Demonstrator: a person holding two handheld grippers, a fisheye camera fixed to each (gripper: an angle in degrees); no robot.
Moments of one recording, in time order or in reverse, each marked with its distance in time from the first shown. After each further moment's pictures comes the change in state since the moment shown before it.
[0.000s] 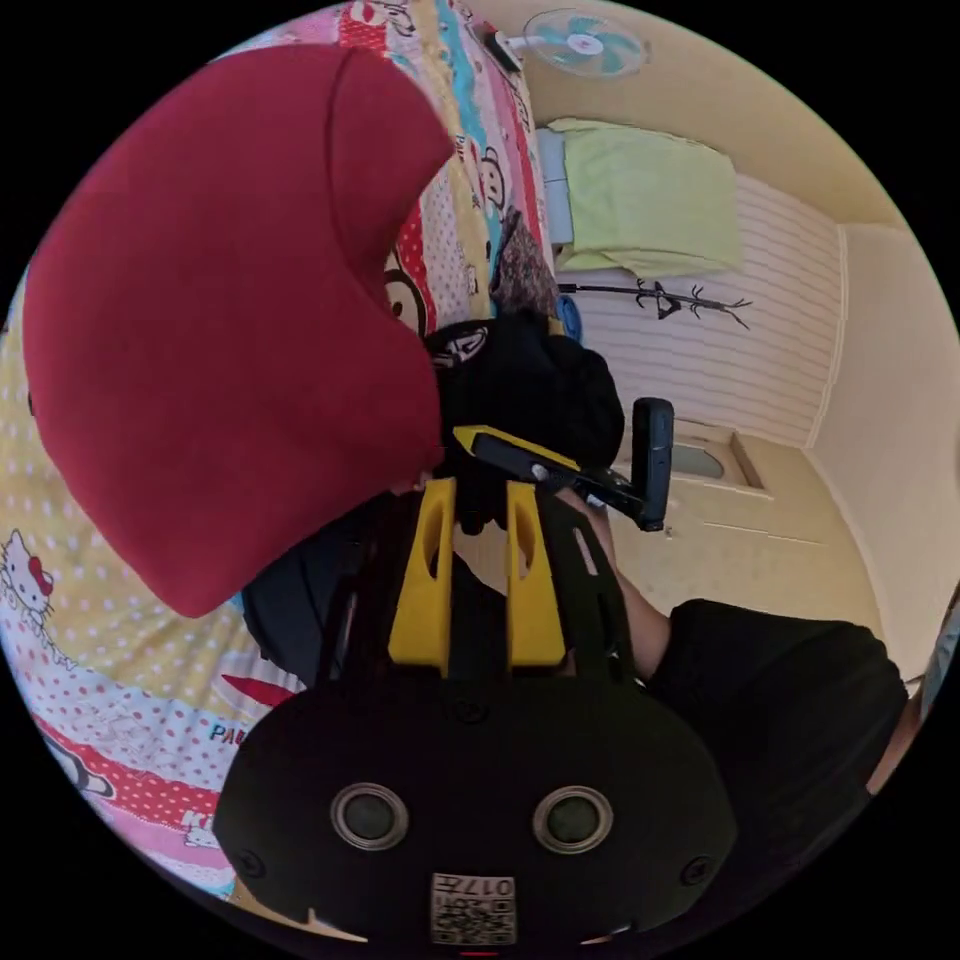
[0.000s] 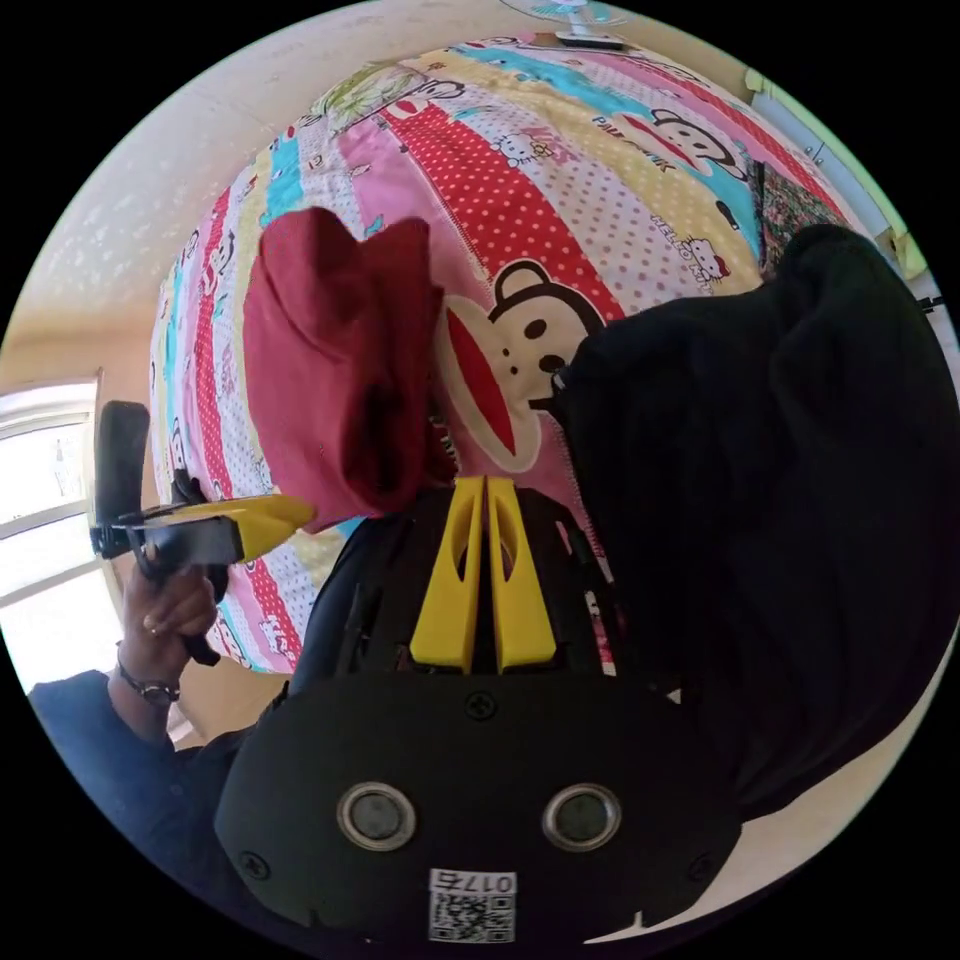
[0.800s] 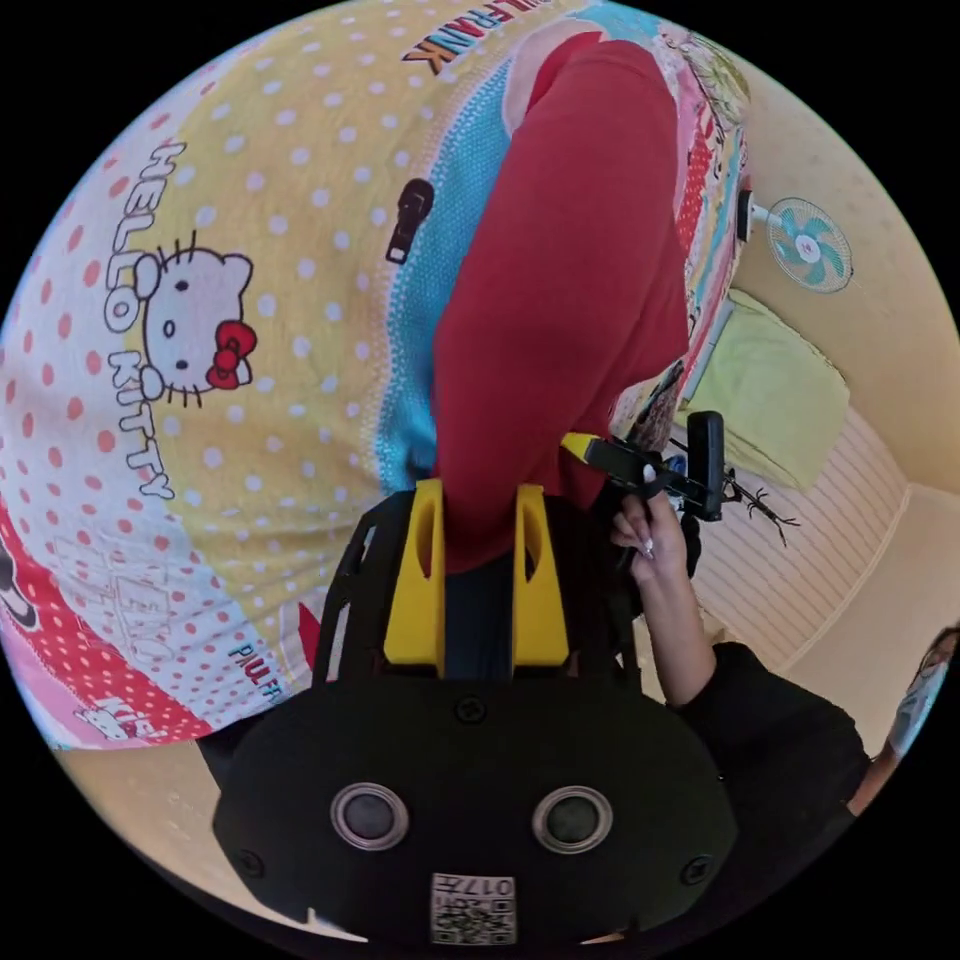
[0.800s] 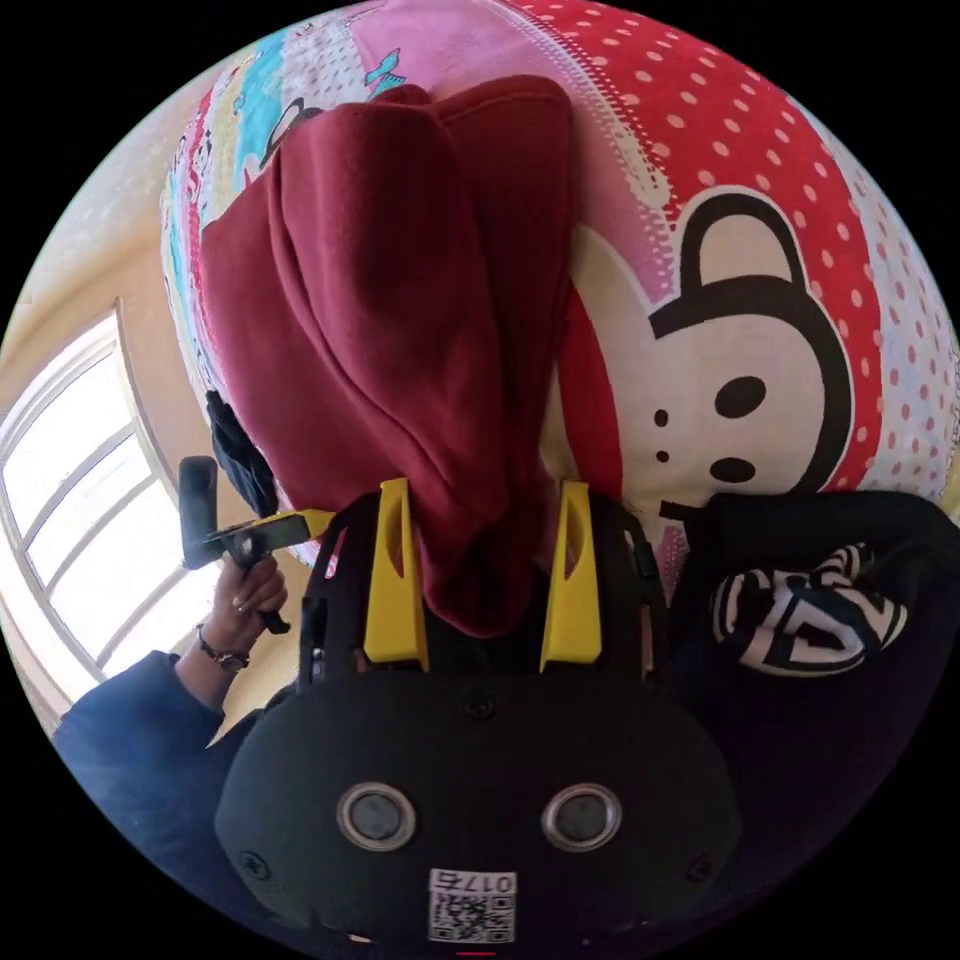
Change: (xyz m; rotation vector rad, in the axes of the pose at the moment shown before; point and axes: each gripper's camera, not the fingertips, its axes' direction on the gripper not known) left arm -0.241 0.056 -0.053 0.198 -0.020 -0.543; right arm 0.028 -0.146 0.072 -0.515 -0.238 -0.100
